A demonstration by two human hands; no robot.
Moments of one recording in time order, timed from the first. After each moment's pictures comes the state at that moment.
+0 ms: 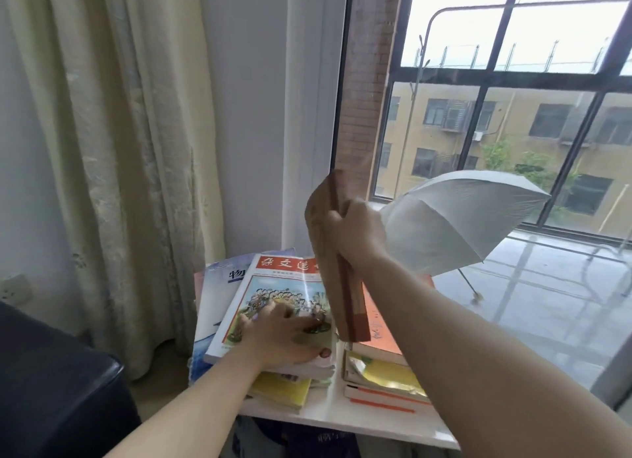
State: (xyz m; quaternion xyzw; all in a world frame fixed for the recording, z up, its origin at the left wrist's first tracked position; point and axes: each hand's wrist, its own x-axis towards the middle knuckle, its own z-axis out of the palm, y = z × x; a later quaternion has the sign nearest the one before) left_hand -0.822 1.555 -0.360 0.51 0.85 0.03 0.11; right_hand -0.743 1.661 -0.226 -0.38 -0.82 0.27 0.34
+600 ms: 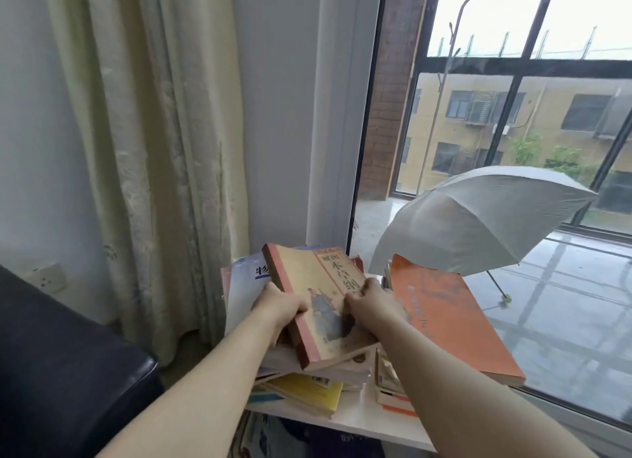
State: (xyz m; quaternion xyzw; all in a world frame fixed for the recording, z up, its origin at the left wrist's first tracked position) left_hand -0.883 1.544 -0.343 0.15 0.79 0.52 0.30; right_hand -0.773 1.664 -0.342 -0.49 -0.83 0.26 0.07
